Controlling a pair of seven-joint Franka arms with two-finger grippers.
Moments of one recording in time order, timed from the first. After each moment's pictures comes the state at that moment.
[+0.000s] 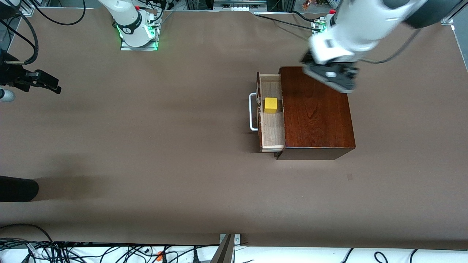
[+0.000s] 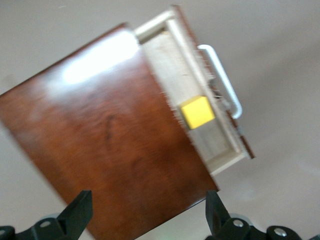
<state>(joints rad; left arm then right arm) -0.29 0.09 -0.23 -1.62 -0.08 1.59 0.04 -0.03 0.00 -0.01 -1.65 -0.03 1.60 0.00</state>
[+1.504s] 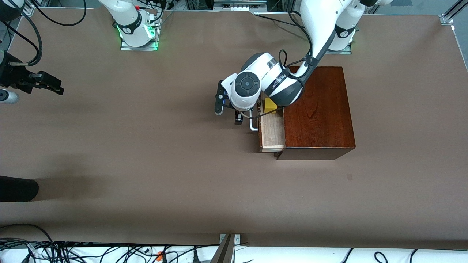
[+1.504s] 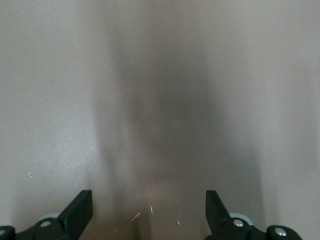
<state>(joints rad) -0.57 0.67 -0.22 -1.46 -0.08 1.98 0.96 -0.03 0.01 0.00 -1.64 -0.03 1.60 0.01</state>
